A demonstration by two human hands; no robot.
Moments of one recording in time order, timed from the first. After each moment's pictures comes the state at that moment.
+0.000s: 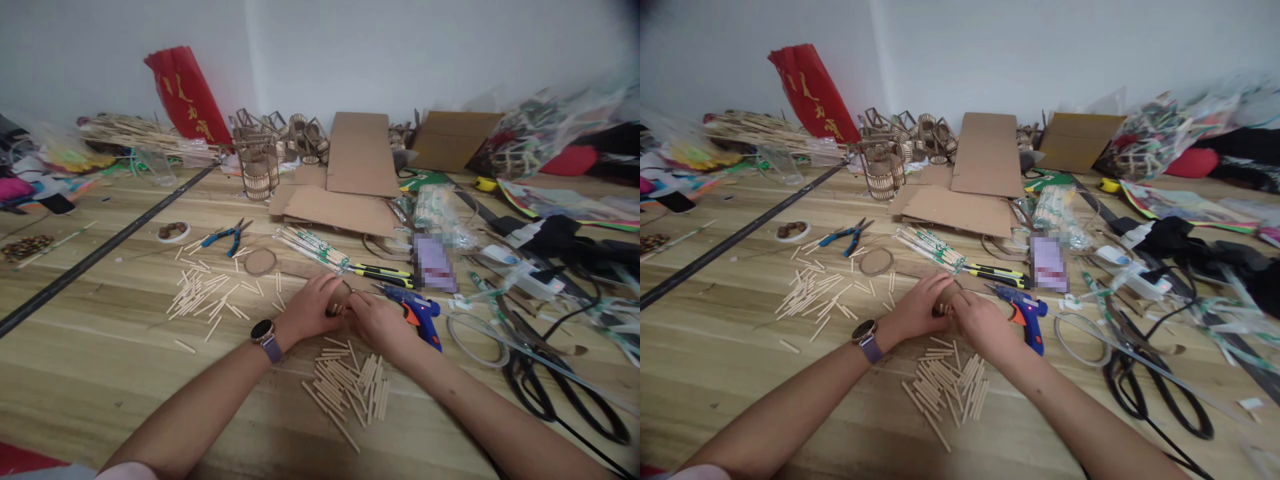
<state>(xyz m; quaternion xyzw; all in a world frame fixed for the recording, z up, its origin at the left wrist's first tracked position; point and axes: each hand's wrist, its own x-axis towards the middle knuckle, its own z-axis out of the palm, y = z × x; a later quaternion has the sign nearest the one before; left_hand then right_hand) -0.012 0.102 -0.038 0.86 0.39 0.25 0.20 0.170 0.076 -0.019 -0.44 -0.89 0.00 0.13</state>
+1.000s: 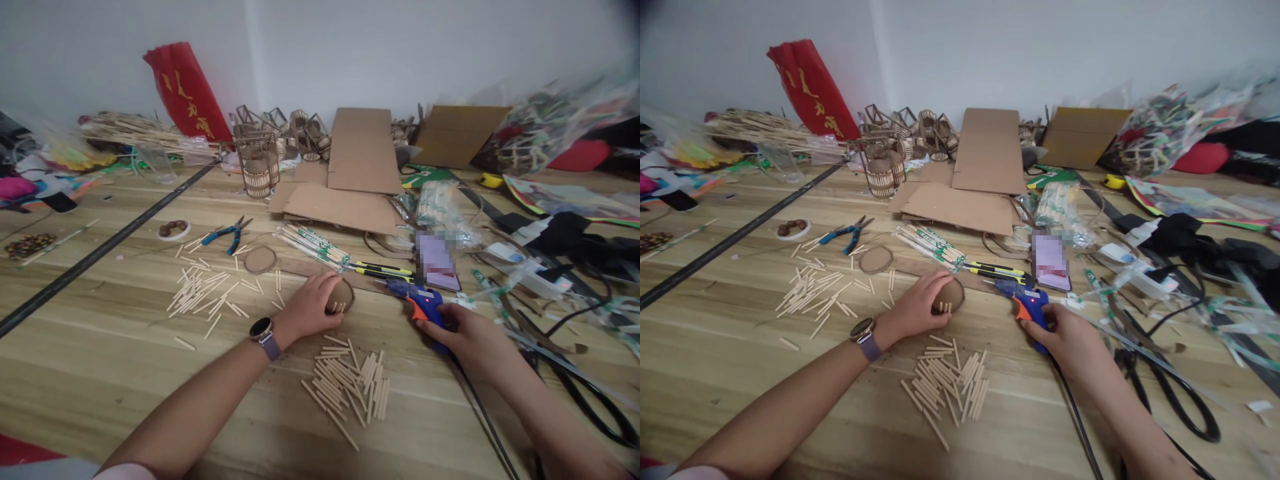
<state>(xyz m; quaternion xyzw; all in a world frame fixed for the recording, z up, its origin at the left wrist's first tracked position) -0.012 0.103 -0.040 0.86 0.39 0.26 0.19 0.273 0.052 -0.004 -0.73 -0.64 0.16 0.18</state>
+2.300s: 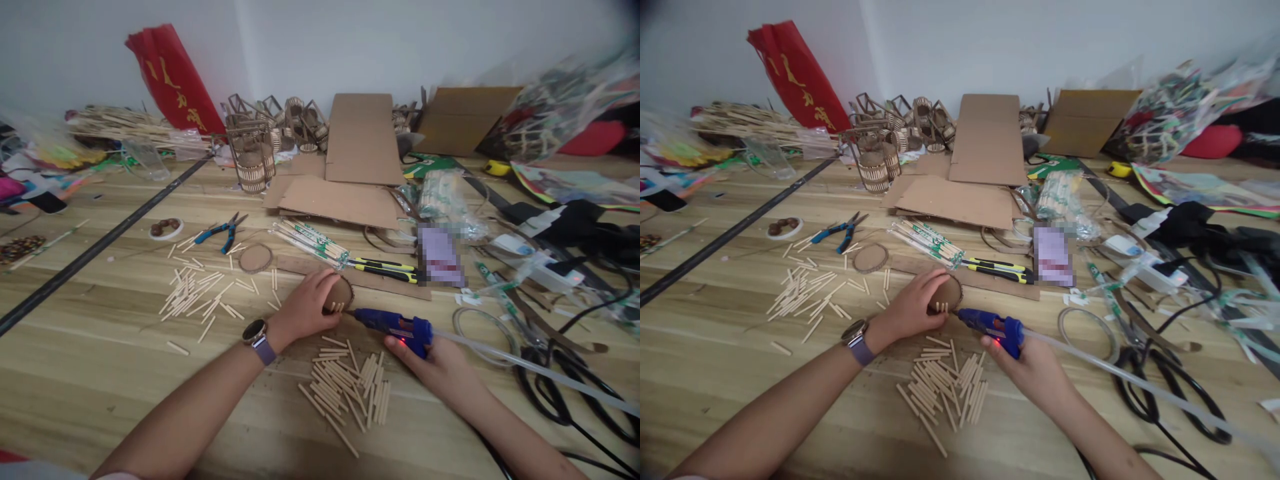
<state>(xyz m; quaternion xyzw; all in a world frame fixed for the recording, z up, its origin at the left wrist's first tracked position) -0.013 0.103 -0.044 0.86 0.40 0.25 0.18 0.221 0.025 -0.011 -0.62 -0.69 0.29 0.23</state>
